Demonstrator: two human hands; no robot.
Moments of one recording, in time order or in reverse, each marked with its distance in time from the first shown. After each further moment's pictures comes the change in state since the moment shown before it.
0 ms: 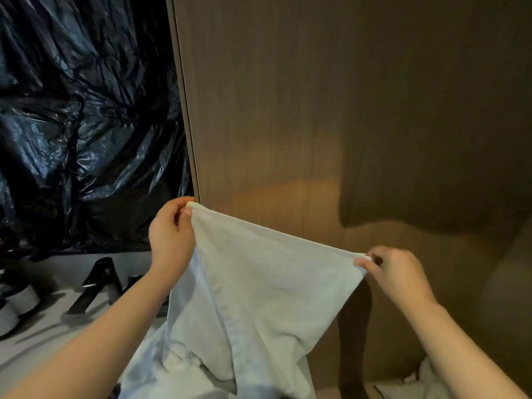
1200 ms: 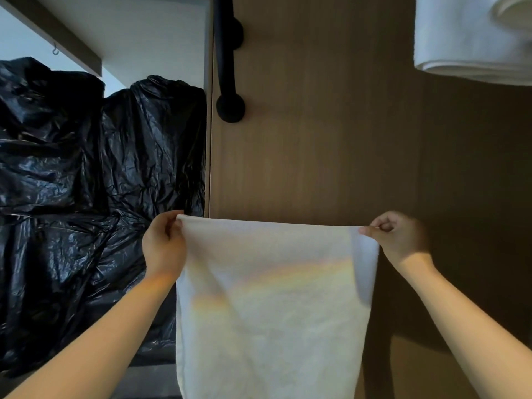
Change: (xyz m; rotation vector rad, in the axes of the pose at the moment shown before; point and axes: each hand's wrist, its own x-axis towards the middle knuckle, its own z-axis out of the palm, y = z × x) left_hand 0.129 0.099 -0.036 -0.136 0.261 0.112; right_hand 0.132 -0.077 -0.178 0.631 0.465 -0.059
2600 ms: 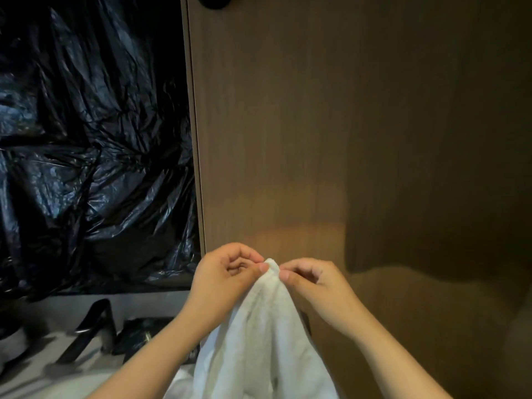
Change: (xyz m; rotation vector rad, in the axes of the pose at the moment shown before) left_hand -0.162 -0.015 0.000 -0.208 -0.731 -0.184; right_hand -0.183 0.004 0.087 0.458 -0.692 0.002
